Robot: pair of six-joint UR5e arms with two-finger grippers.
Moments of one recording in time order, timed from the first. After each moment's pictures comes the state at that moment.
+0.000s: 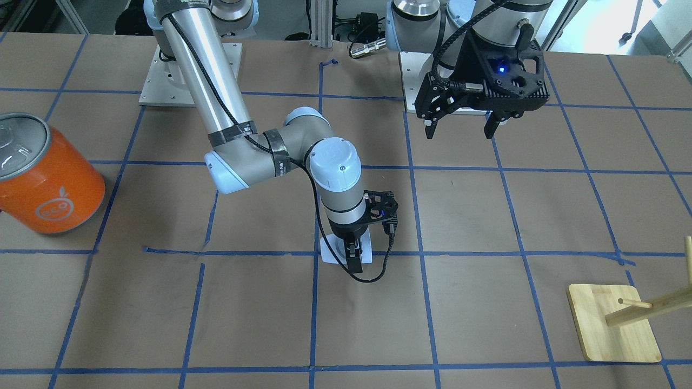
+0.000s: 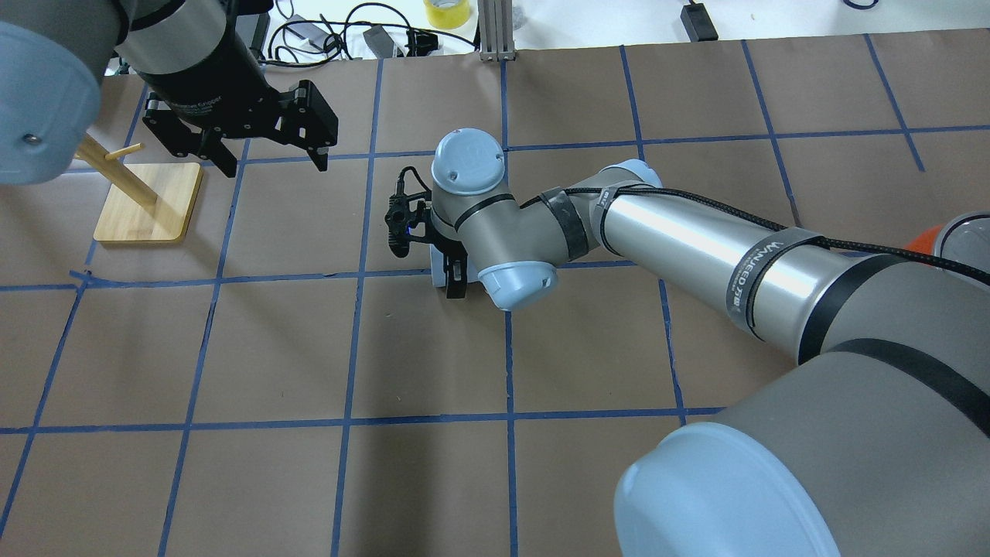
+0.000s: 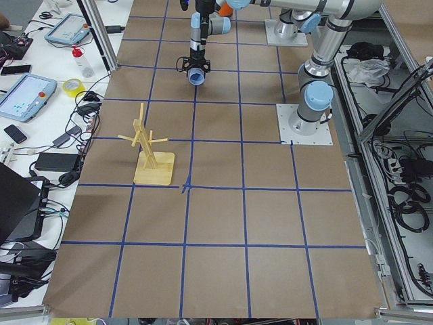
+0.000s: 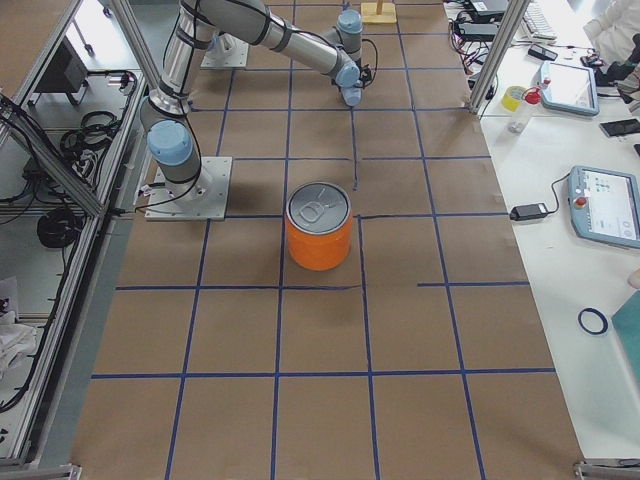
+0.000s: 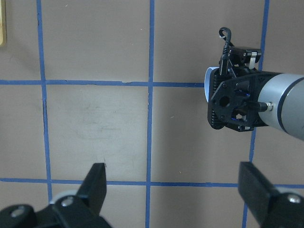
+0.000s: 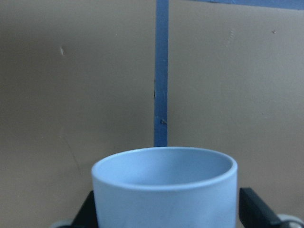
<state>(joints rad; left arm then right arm) -1.63 -1.56 -1.52 -1.54 1.59 -0.10 2.03 -0.95 1.62 -2.43 -1.45 -1.14</state>
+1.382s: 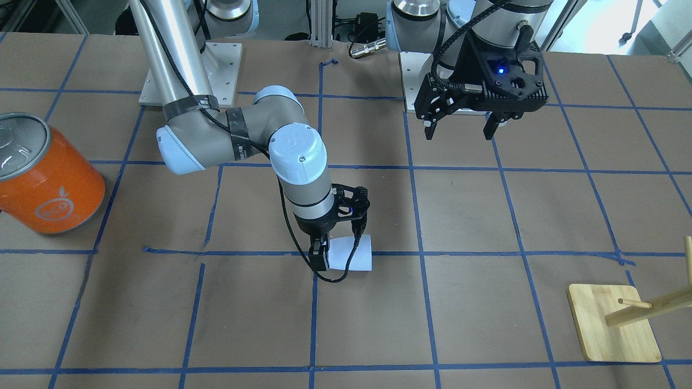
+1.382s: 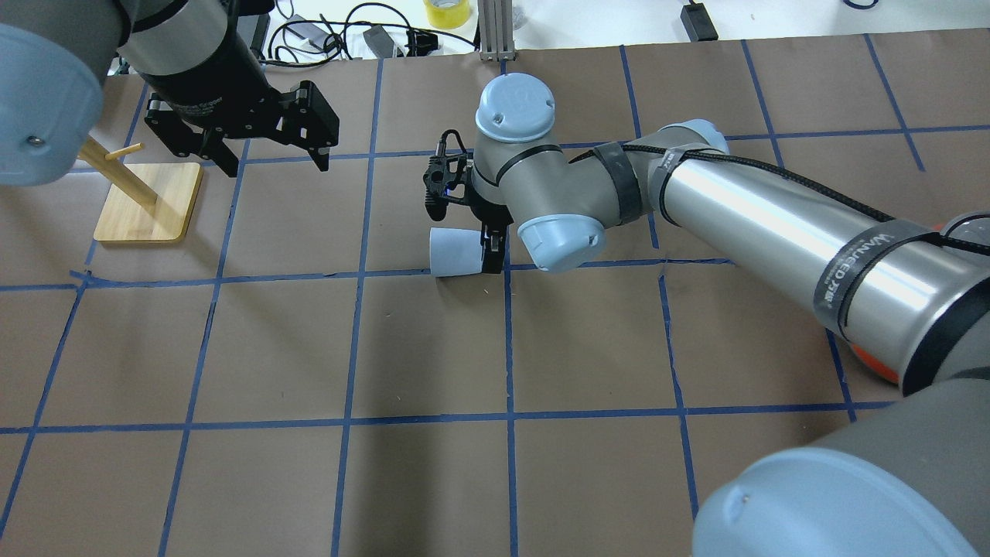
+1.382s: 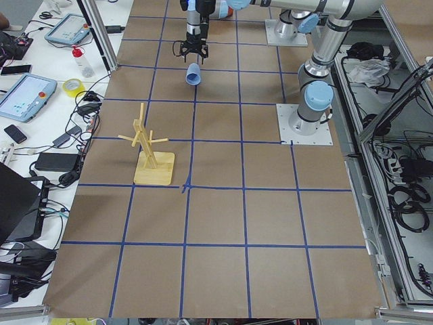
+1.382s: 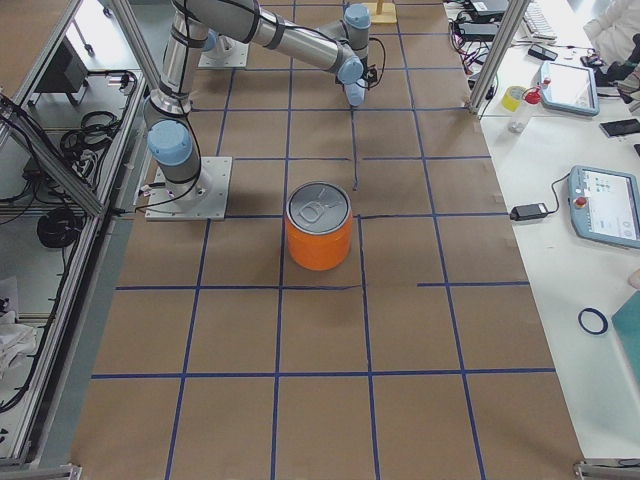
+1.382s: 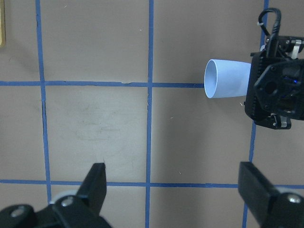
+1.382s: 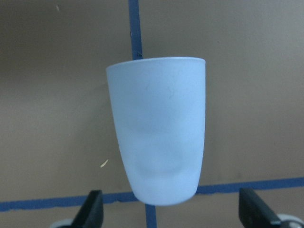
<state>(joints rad) -1.63 -1.56 -1.53 -1.54 1.59 -0.09 1.93 -1.08 1.63 -2.24 -1.45 -1.14</state>
